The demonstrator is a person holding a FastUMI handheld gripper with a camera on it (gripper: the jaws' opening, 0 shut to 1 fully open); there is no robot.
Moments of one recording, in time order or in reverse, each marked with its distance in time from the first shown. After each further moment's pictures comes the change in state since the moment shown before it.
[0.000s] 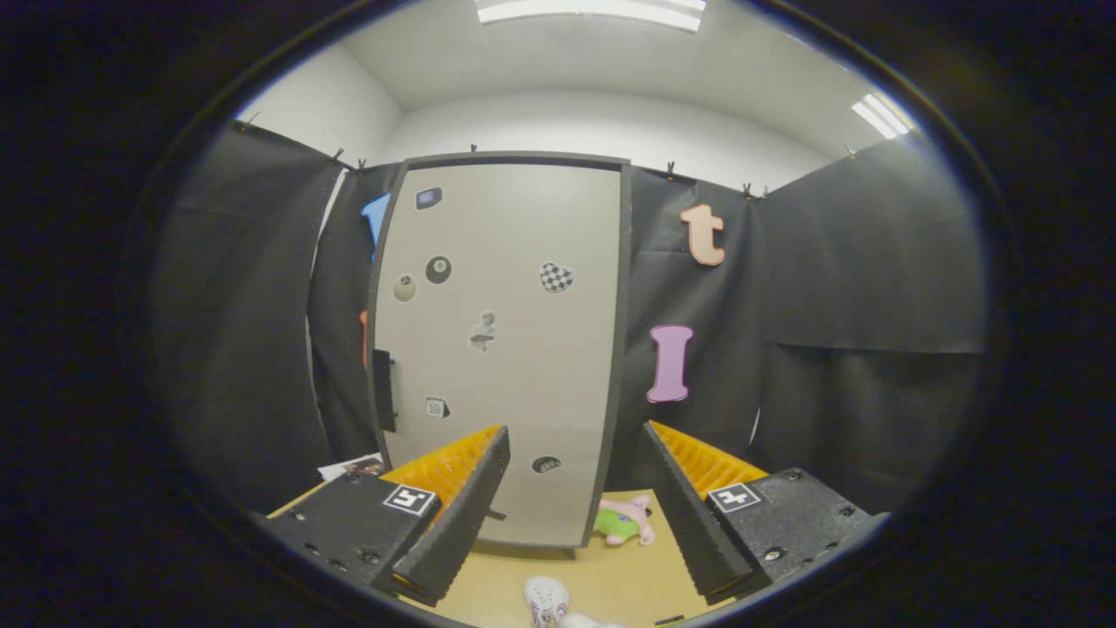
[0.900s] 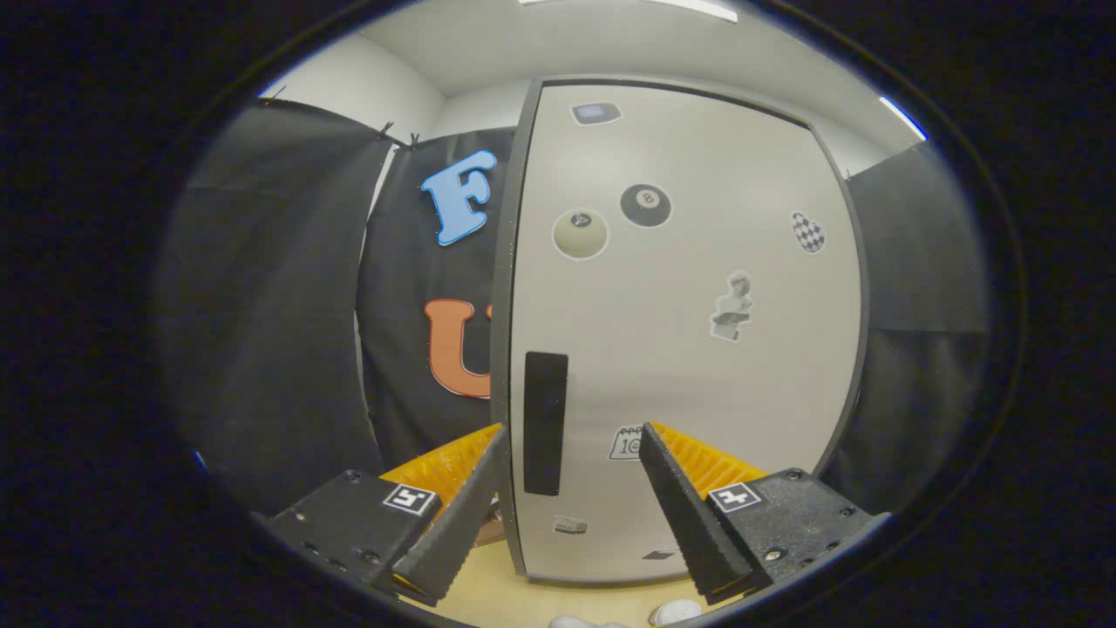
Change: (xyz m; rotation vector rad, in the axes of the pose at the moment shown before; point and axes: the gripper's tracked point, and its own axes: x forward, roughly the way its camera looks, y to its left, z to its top) arm 0.160 0.222 -0.029 0.004 0.036 0.137
